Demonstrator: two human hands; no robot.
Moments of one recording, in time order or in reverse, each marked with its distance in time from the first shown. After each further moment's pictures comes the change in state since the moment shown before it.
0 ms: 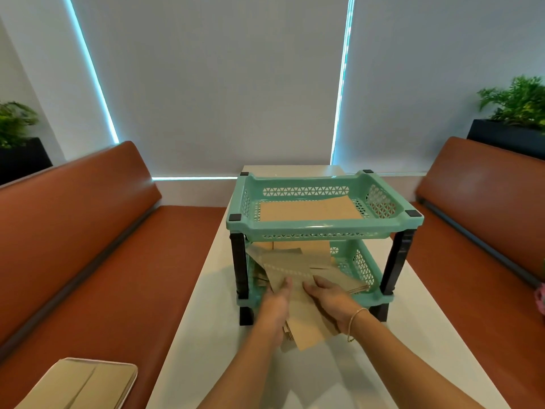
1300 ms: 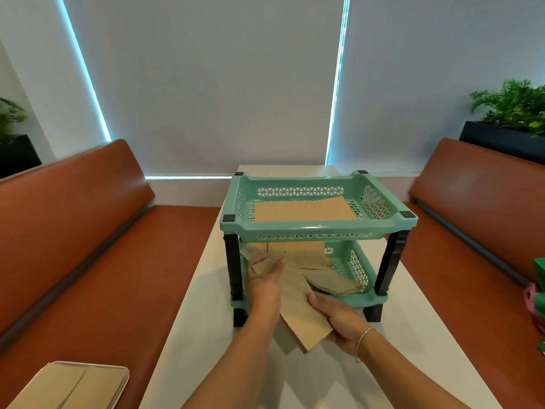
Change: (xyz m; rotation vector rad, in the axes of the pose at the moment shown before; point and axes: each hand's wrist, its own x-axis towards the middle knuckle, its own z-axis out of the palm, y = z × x) left_hand 0.007 0.026 0.013 -0.221 0.222 0.283; right_hand -0.009 0.029 -0.015 0.316 -0.145 0.069
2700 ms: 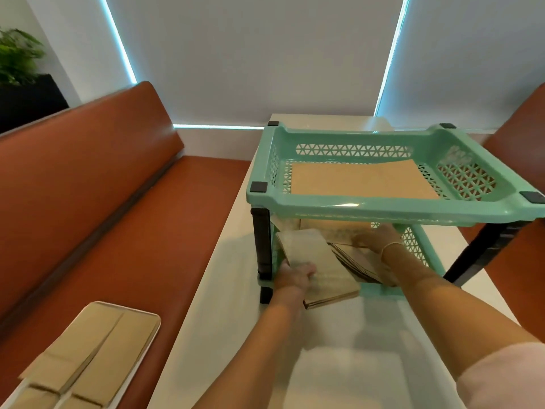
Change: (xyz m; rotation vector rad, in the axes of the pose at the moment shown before) left_hand 0.045 -0.034 -0.017 0.284 -0.039 -0.353; right_hand 0.137 -0.068 -0.030 -0.932 0.614 0.034
